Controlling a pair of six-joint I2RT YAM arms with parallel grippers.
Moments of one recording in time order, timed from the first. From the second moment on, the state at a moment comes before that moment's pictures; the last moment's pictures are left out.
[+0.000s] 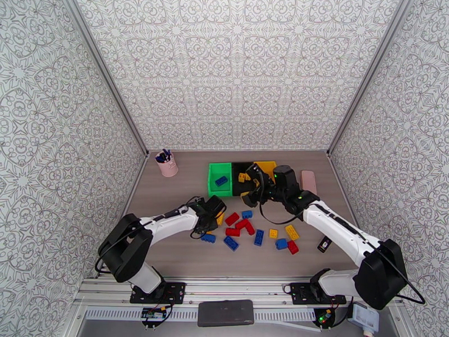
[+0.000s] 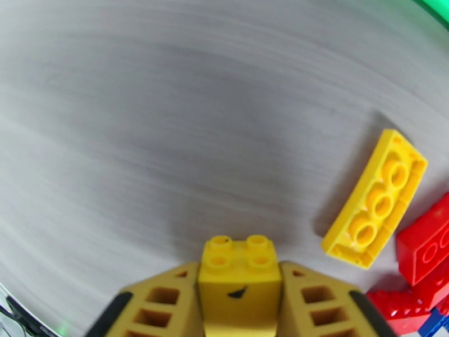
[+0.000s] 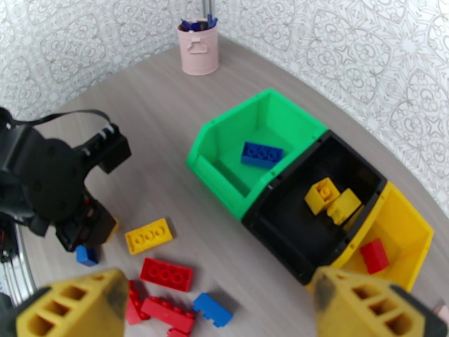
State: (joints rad) left arm -0.70 1.61 0.91 -0.66 -0.25 -0.98; right arm 0.51 1.36 1.04 -0.22 -0.35 -0.17
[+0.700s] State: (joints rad) left arm -0.68 1.61 1.16 -0.23 -0.29 -0.67; right arm 0.51 1.13 0.87 -0.12 -0.23 -0.15
